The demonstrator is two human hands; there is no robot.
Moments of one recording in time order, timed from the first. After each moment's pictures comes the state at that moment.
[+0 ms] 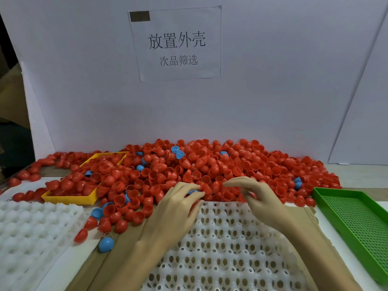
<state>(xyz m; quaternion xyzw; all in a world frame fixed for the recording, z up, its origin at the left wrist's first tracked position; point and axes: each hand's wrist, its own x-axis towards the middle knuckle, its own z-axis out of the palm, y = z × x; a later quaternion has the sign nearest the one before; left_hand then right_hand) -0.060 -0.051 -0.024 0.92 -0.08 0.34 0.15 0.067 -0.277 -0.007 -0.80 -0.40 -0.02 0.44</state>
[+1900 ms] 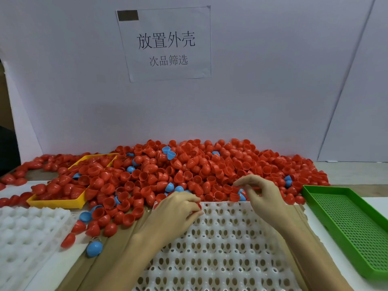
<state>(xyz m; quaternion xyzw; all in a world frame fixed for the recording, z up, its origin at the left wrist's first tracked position) -0.048 -0.057 -0.021 0.95 -0.13 0.23 0.14 0.075 -0.295 -0.016 -0.82 -0.27 -0.11 0.49</state>
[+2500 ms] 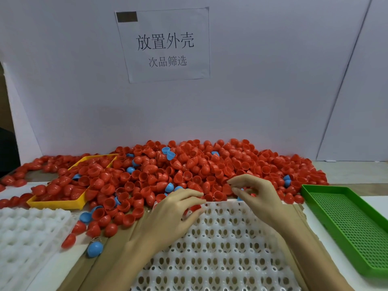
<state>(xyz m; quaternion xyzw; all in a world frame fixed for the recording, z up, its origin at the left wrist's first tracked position) -0.063 -0.060 -0.015 0.93 -0.12 0.25 0.24 0.075 -0.294 -0.014 -0.79 -0.34 -0.09 0.50</state>
